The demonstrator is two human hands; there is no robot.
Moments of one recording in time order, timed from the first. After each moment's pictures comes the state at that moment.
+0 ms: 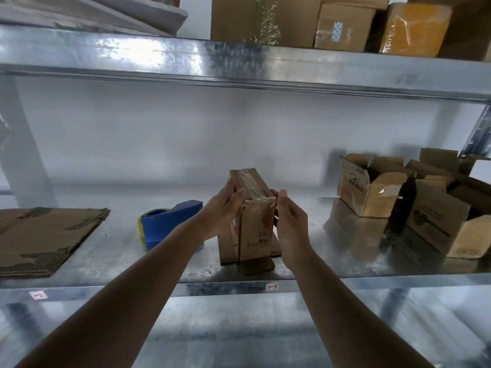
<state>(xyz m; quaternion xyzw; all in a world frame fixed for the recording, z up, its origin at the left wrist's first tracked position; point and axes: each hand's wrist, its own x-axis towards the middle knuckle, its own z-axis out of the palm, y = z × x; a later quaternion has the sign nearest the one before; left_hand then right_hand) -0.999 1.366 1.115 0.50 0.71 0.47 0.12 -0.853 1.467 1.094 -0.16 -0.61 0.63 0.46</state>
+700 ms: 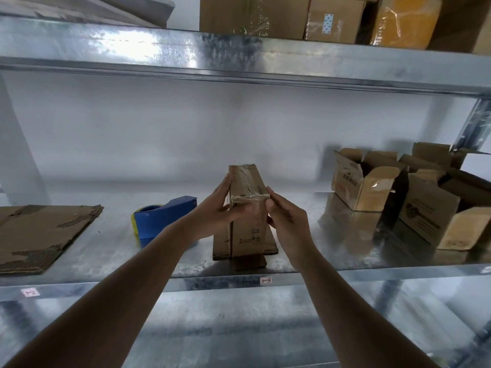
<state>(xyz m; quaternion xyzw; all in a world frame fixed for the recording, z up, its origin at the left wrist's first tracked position) -0.987 1.356 1.110 0.54 0.67 0.48 0.17 -0.835 1.489 1.075 -0.11 -0.70 0.56 0.42</state>
